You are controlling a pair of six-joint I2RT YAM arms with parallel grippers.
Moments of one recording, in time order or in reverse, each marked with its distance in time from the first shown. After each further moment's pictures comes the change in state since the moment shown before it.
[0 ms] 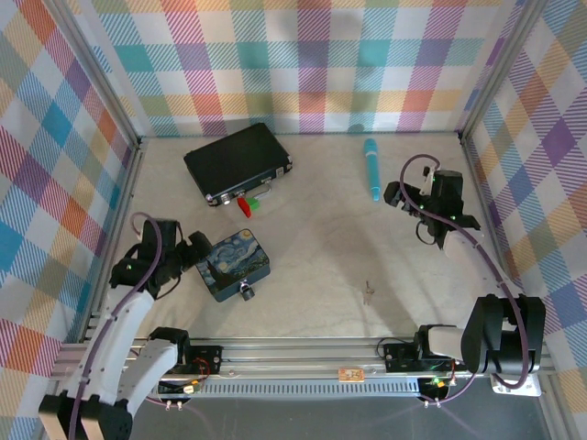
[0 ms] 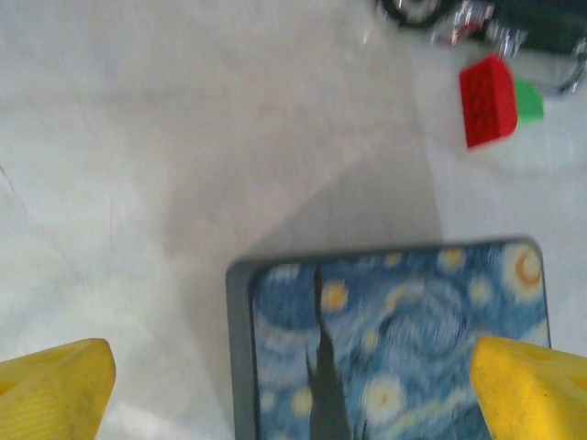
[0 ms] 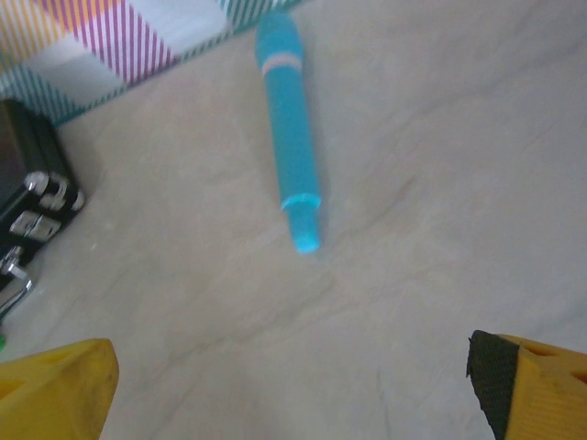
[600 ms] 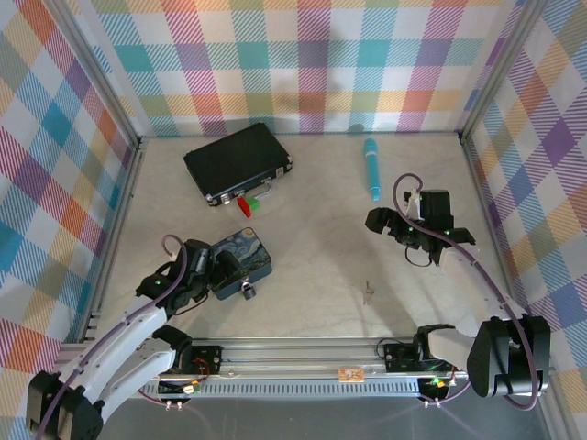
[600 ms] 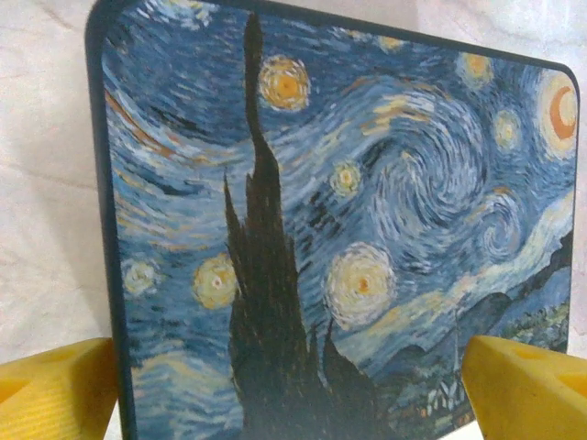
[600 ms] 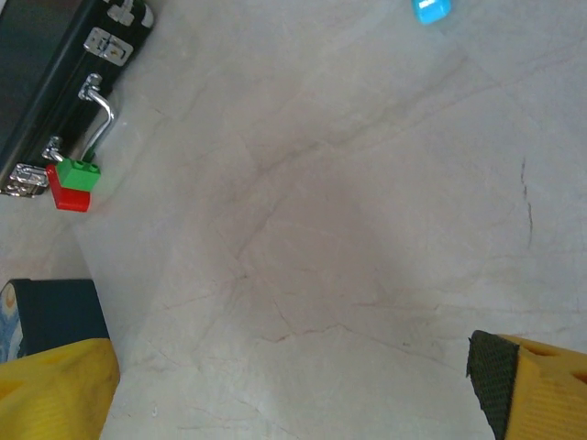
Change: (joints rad) left arm -0.329 0.006 -0.240 0.261 -0.017 -0.332; right arm 0.085 -0.117 -0.104 -0.183 -0.184 0.059
